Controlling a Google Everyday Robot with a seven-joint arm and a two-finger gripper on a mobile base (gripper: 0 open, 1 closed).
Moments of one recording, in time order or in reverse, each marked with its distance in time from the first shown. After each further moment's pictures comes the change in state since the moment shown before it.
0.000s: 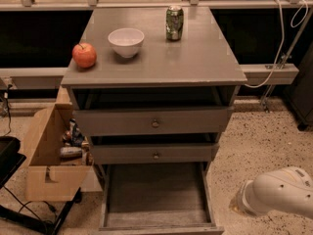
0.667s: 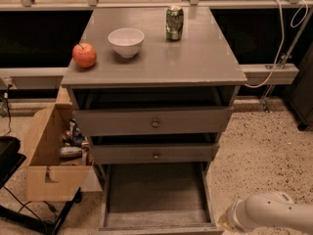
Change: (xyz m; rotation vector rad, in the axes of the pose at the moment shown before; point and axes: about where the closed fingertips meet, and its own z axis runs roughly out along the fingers) arm 0.017 0.036 0.119 -0.101 -0.091 0.063
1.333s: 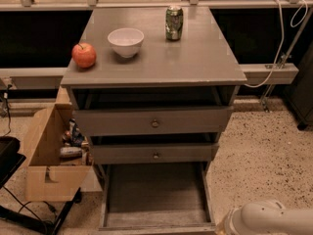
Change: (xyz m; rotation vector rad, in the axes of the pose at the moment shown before) arm 0.014 0.017 0.037 -0.048 0.004 0.015
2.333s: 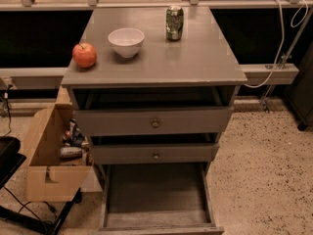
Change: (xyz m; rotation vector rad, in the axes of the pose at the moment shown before) arm 0.056 0.065 0.172 -0.194 -0.307 0.118
